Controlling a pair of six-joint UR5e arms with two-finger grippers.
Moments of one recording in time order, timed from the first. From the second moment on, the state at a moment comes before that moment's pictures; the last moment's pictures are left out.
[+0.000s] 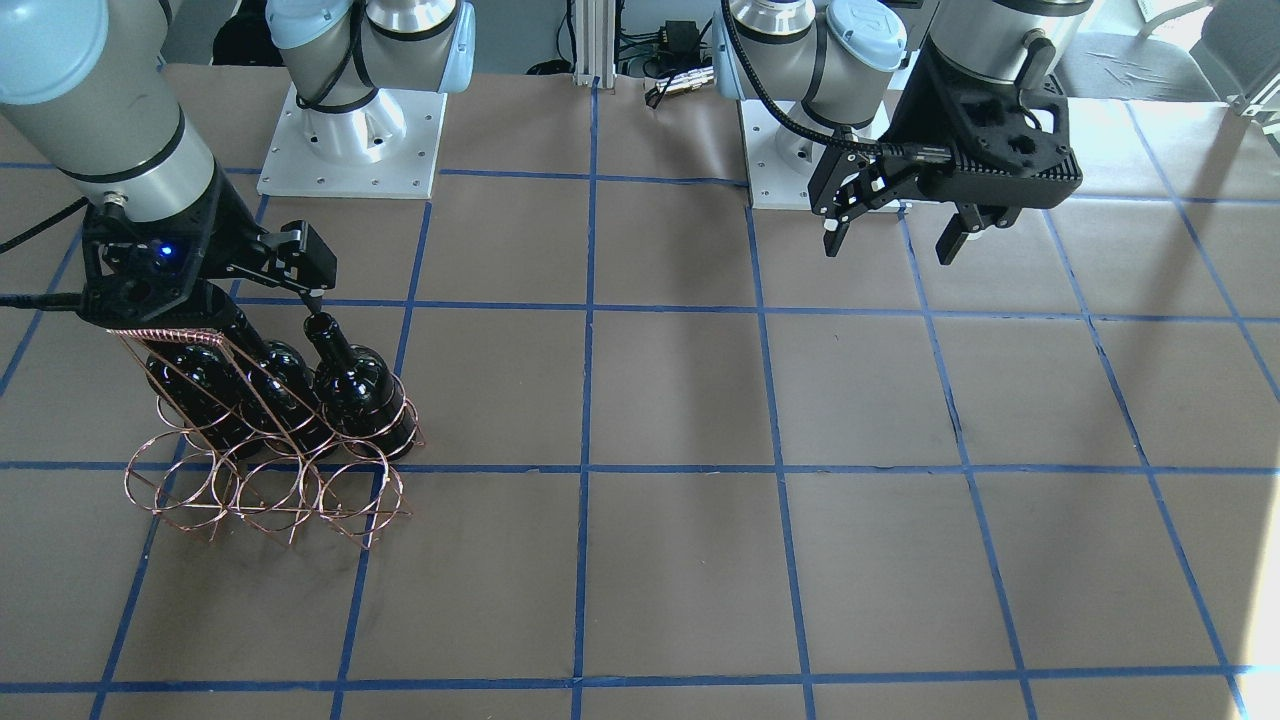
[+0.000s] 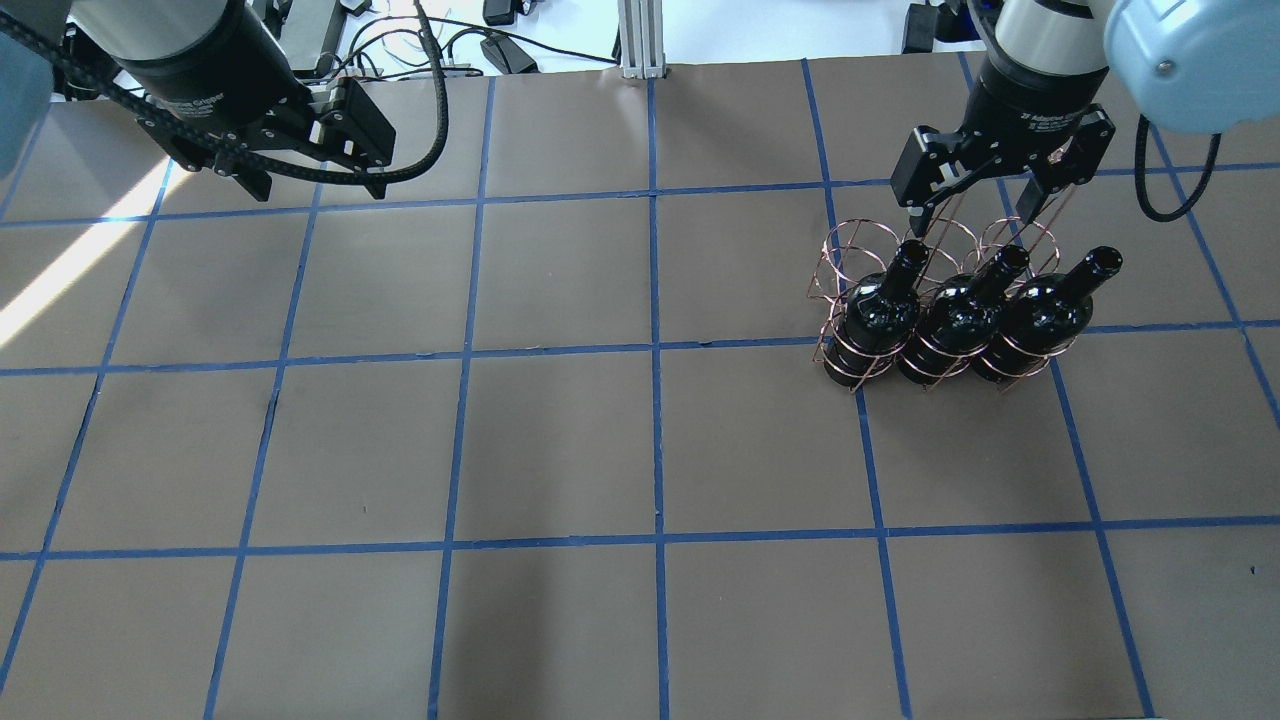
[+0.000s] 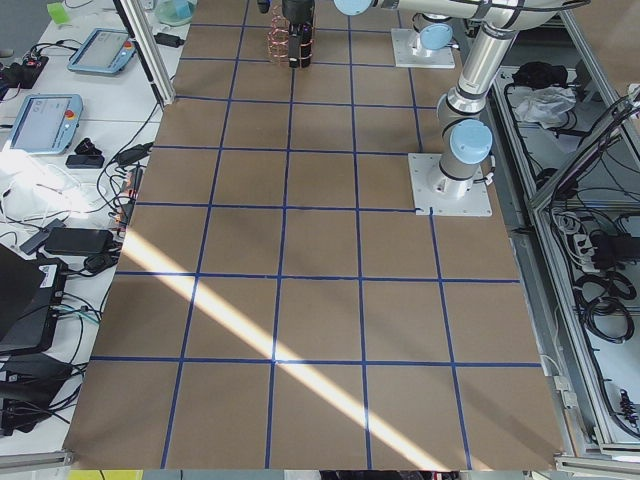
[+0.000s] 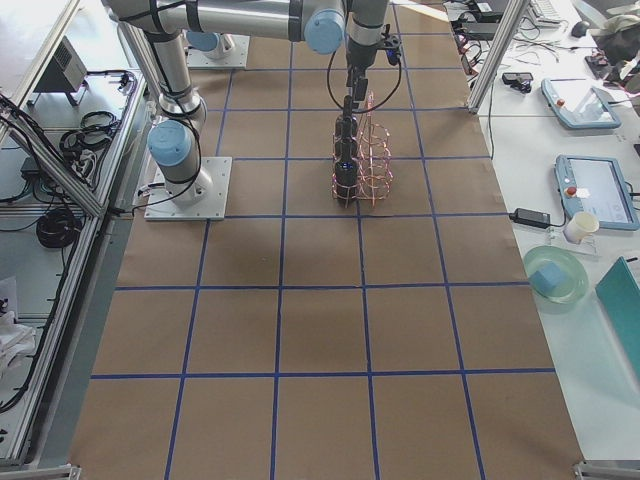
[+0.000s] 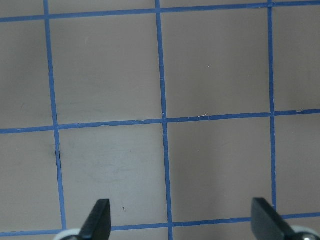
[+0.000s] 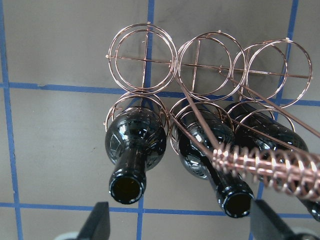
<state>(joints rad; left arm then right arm) -1.57 -1.57 -1.48 -1.57 1.56 0.05 1.53 -1.46 1.53 -1.54 -1.61 -0.12</state>
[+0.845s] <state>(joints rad) -1.57 -1.57 -1.48 -1.57 1.56 0.05 1.57 -1.53 1.51 -1.52 -1.61 -0.06</state>
